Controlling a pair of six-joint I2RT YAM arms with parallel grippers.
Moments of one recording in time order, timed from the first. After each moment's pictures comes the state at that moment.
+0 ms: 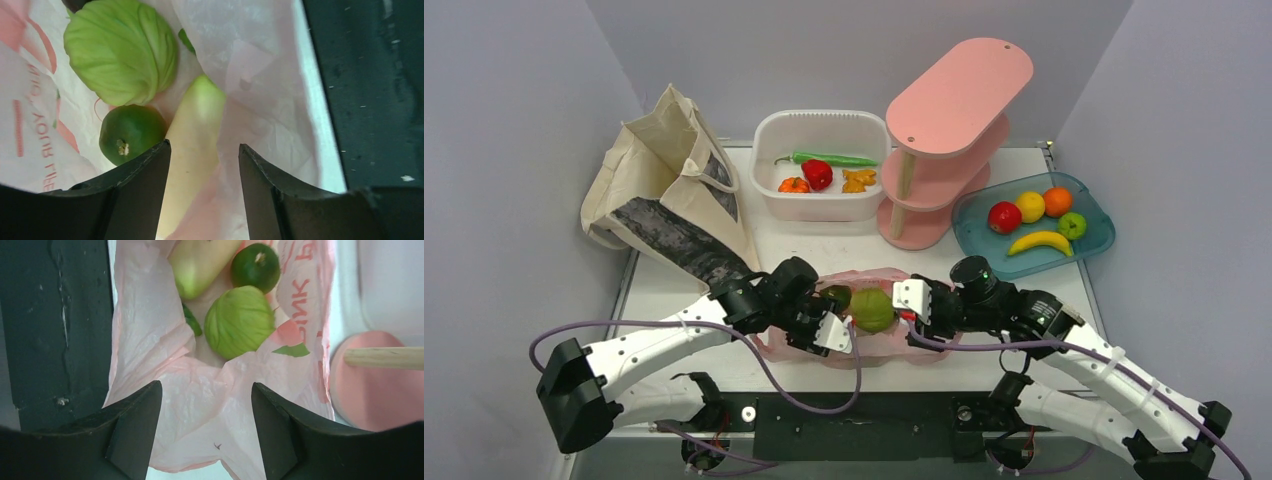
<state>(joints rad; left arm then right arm) -0.93 1.11 0.82 -0.65 0.41 0.90 0.87 0.83 0.90 -0.82 -0.34 -0.59</state>
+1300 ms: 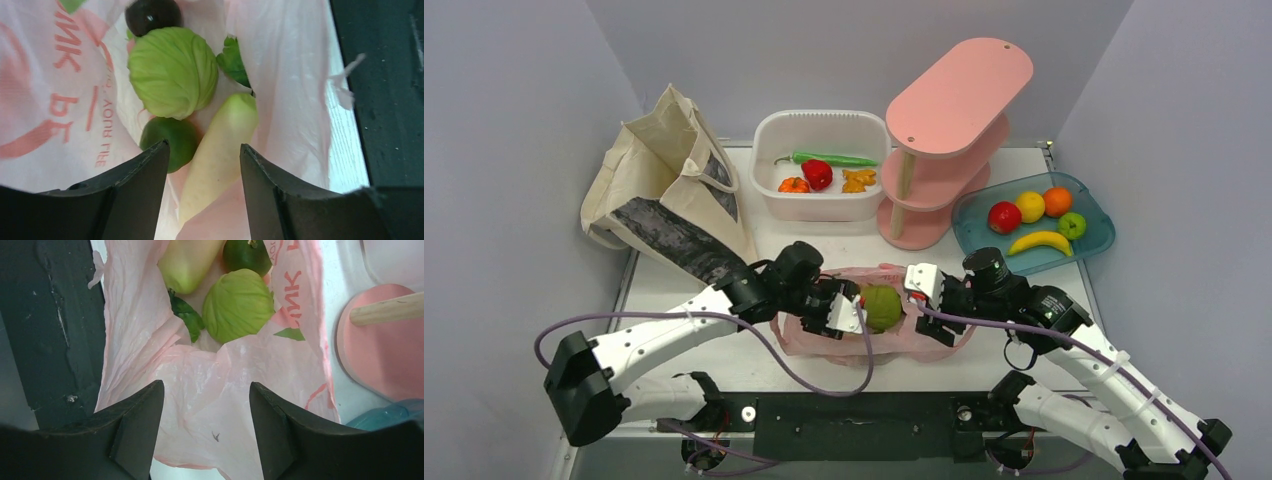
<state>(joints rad) -0.91 1.15 0.90 -0.54 0.43 0.87 0.72 0.80 0.93 -0.89 -0.37 -0.53</state>
